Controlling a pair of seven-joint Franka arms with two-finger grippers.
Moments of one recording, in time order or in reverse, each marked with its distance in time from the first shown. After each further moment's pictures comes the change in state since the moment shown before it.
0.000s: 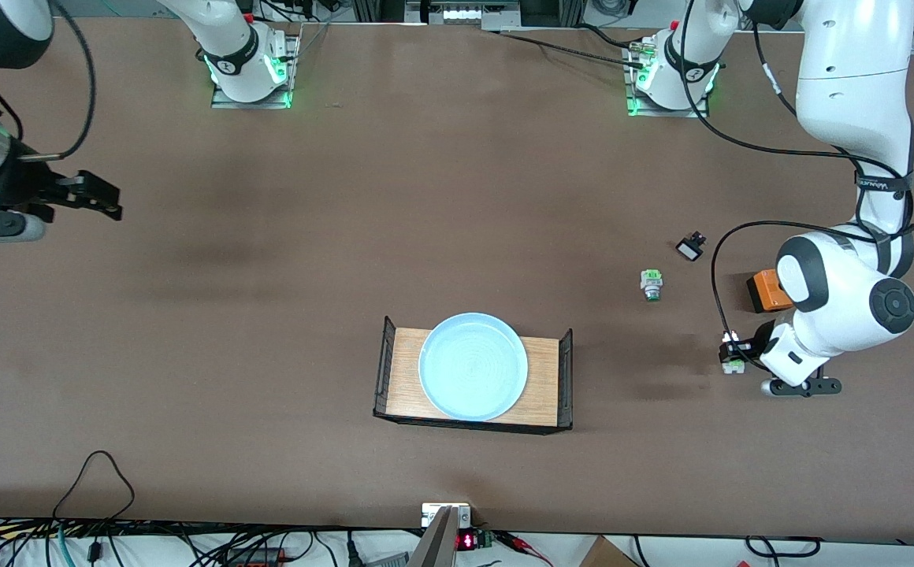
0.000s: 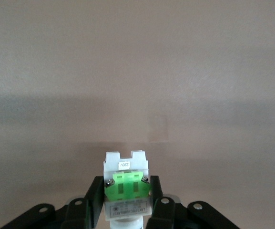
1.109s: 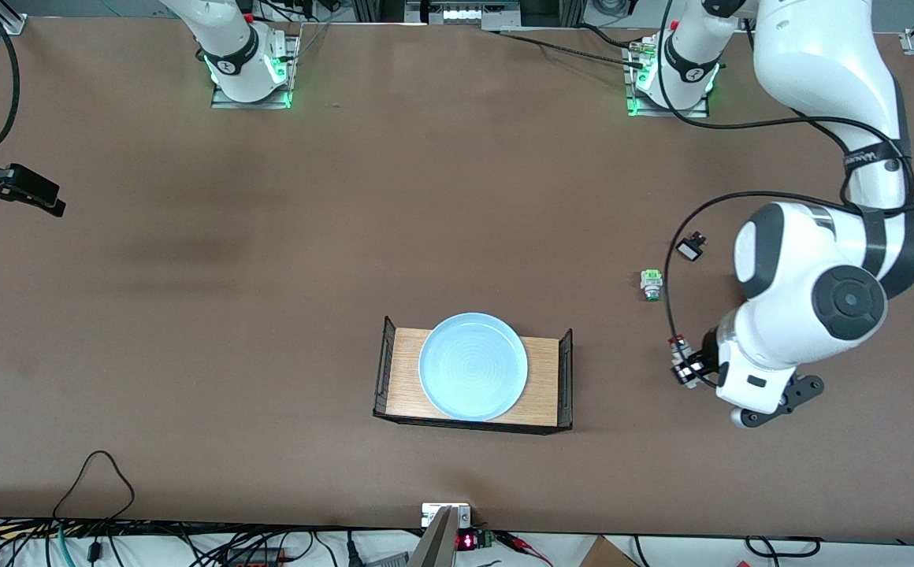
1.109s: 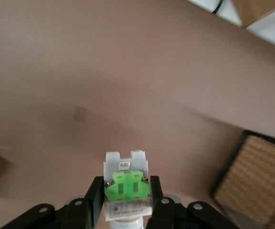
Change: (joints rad) left arm -0.156 0.026 0.000 0.480 0.165 -0.449 -0.688; right arm -0.125 -0.028 -0.019 0.001 -0.045 0.006 0.002
